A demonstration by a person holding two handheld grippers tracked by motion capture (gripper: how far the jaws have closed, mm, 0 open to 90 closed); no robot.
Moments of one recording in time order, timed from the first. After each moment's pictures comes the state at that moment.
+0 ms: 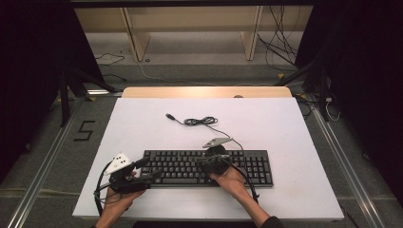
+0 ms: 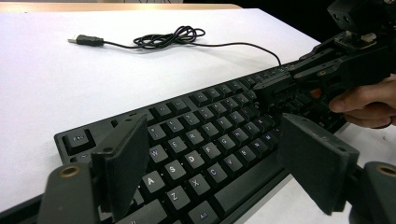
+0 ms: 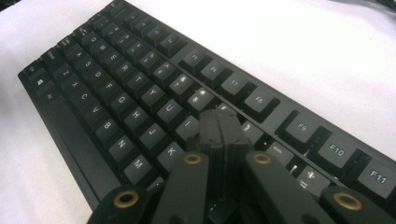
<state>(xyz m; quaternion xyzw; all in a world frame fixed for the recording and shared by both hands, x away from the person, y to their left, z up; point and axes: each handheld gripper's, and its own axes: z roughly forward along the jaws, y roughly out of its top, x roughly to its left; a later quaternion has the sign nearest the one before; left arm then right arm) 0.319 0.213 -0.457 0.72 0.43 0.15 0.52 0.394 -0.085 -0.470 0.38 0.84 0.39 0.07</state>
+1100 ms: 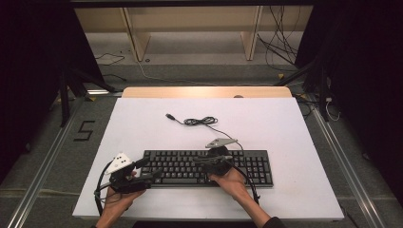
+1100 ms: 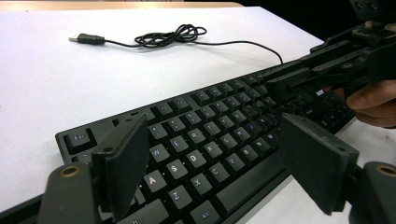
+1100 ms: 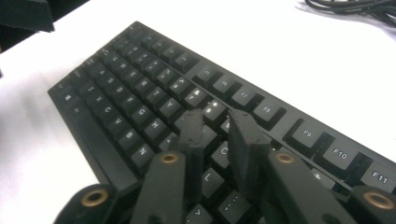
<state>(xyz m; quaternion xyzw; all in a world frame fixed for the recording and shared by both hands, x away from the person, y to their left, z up) 0.320 0.212 -0.458 0.72 0.43 0.15 0.52 0.385 -0.090 -0.463 0.38 0.82 0.42 0.06</state>
